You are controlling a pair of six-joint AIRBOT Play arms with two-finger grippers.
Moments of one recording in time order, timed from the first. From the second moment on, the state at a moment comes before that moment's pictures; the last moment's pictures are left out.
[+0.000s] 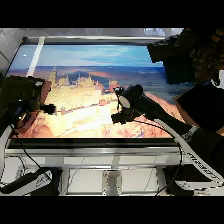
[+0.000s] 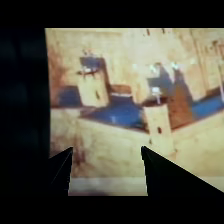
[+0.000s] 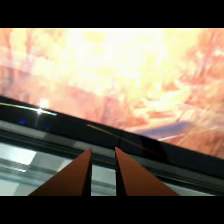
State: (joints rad) left arm 0.19 -1.20 0.79 -1.43 0.68 1.82; right arm 0.73 -1.49 1.39 -1.62 1.45 1.99
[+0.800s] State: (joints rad) left arm 0.28 -1.20 0.84 -0.85 0.92 1.71; right arm 0.67 -1.62 1.39 -1.57 1.24 1.73
